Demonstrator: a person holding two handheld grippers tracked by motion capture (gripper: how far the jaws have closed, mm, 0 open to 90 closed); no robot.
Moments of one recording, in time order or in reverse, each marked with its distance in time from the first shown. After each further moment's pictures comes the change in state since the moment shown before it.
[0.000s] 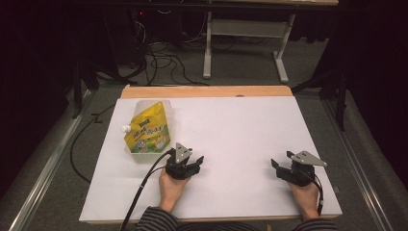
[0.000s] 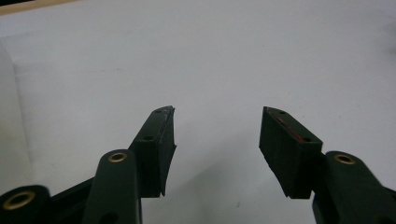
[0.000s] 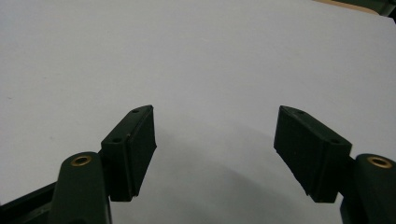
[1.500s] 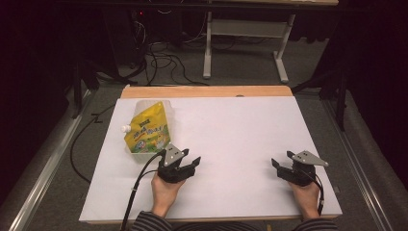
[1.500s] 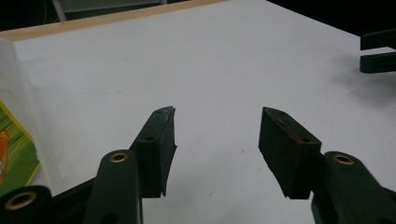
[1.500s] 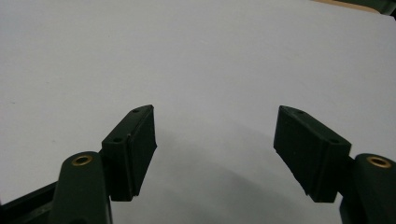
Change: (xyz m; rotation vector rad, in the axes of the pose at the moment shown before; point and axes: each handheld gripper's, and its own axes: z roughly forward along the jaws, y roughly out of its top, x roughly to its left) left arm -0.002 0.016 -0.044 -0.063 -0.049 -0.024; right arm -0.002 0.000 -0.001 -0.011 0.011 0.021
